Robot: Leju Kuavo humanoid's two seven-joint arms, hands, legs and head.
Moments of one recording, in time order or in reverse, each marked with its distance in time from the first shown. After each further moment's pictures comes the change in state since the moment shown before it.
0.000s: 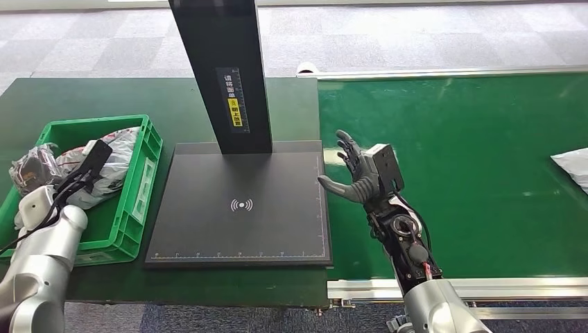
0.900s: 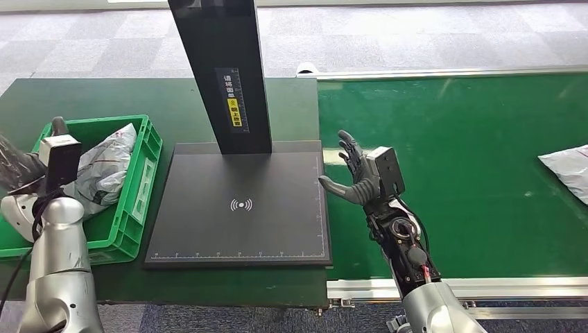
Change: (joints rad) left arm 0.151 -0.241 0.093 -0.613 0.609 0.148 -0.727; right arm 0.015 0.002 0.001 -0.008 -0.010 -0.023 -0.033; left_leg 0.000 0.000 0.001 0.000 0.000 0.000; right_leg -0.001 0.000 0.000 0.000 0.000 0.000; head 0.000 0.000
